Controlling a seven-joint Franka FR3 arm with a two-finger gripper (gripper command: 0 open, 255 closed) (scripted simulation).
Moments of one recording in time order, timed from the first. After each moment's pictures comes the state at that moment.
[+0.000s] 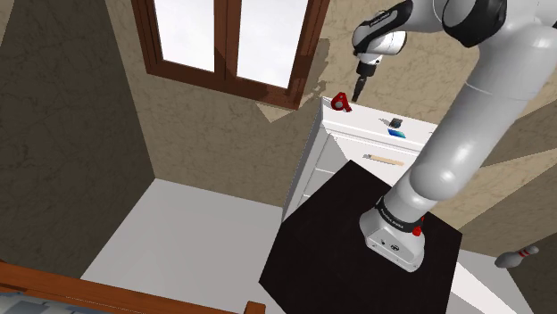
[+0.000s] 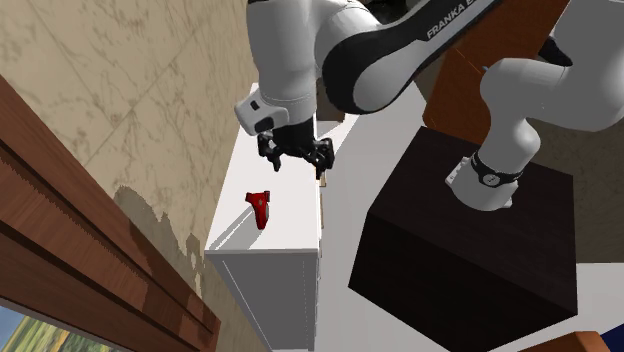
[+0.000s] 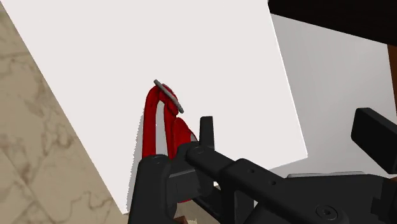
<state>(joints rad) -0.07 0.14 -0.69 -2.08 0.03 2.14 -1.08</state>
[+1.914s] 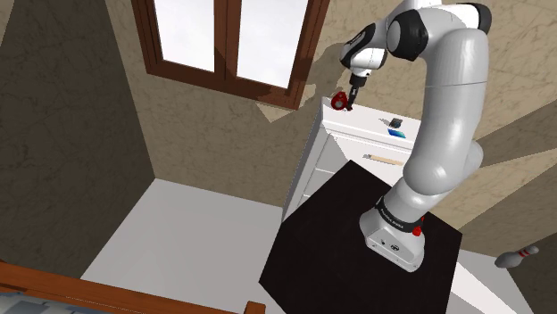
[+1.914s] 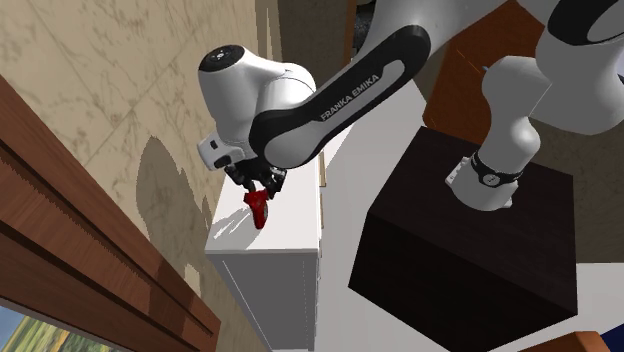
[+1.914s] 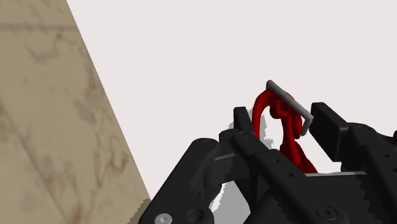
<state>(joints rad) -0.26 0.54 -0.60 -1.80 0.25 2.21 -1.32</state>
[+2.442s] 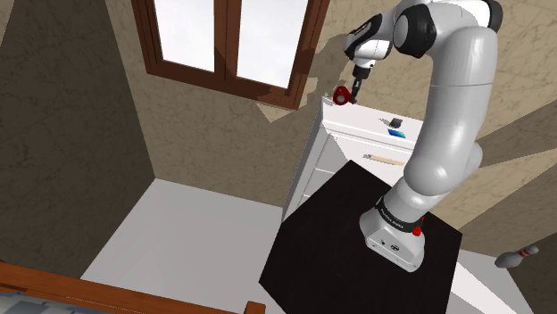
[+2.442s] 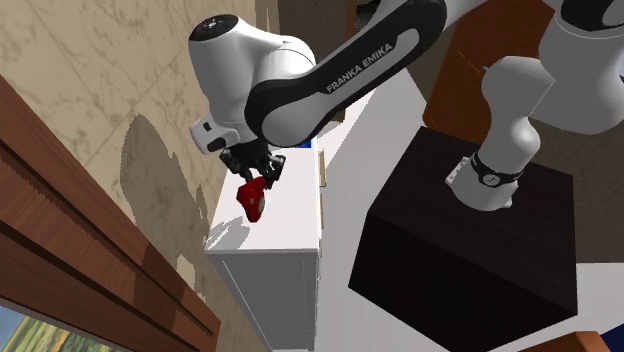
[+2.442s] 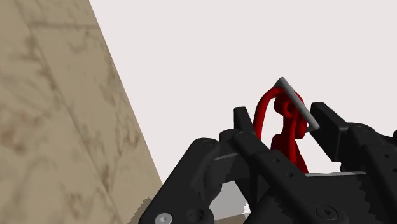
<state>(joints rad) -0.24 0.48 -0.63 -1.78 0.22 2.13 -1.30</state>
